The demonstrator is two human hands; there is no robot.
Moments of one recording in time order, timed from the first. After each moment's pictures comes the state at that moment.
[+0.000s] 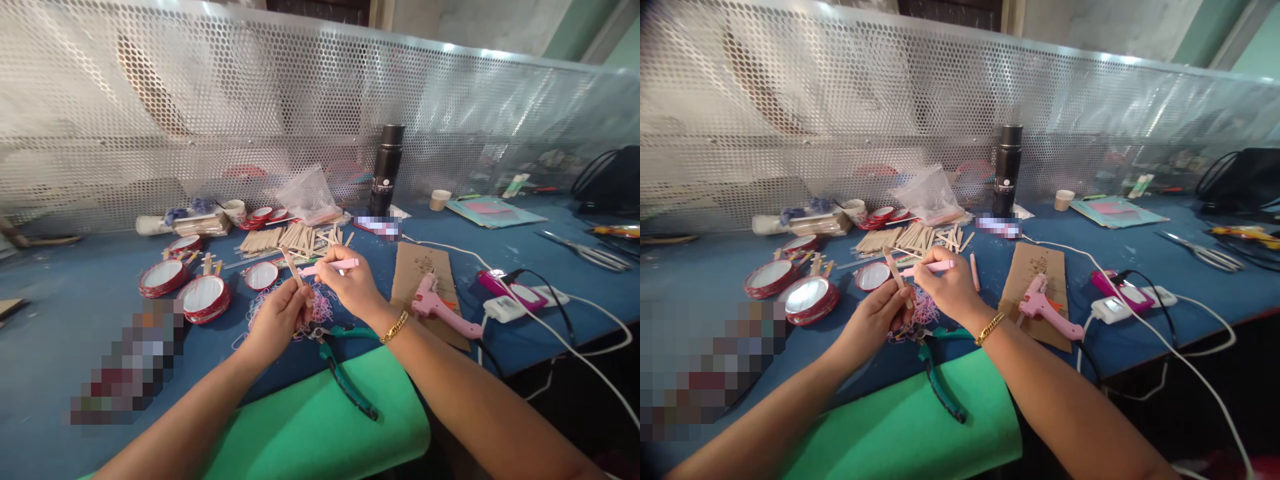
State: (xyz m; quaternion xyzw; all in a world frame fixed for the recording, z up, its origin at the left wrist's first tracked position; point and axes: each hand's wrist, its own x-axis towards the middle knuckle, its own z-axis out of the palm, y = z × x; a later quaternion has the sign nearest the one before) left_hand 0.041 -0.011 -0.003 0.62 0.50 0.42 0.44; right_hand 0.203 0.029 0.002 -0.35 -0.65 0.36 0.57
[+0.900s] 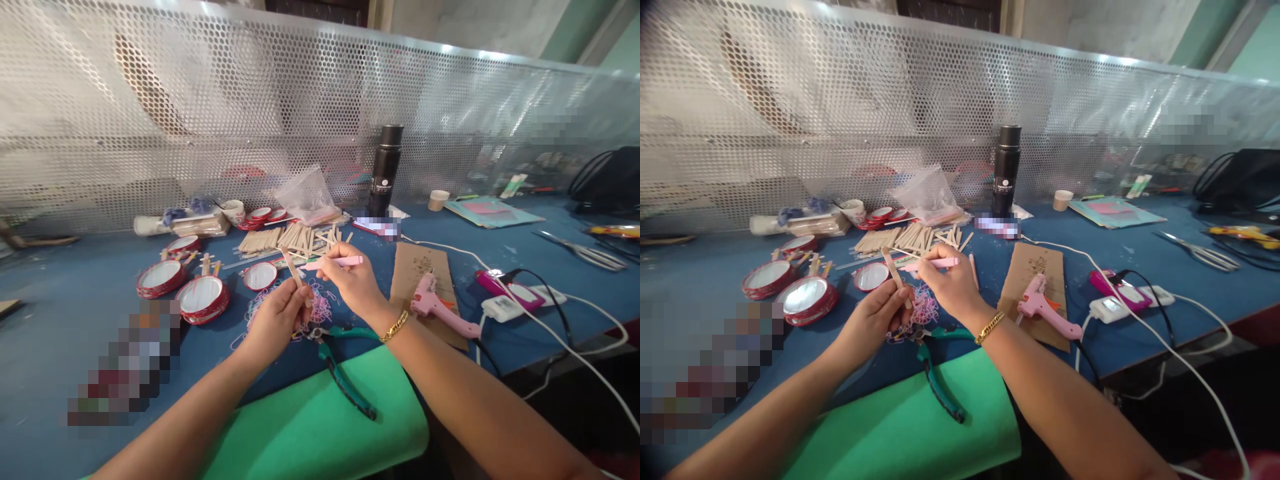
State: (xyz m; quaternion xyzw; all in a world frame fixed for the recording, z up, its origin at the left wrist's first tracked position) left_hand 0.040 -0.009 -0.007 0.63 0.50 0.41 0.42; right_hand 0.202 0.031 -0.001 -0.33 -0.61 0.39 0.60
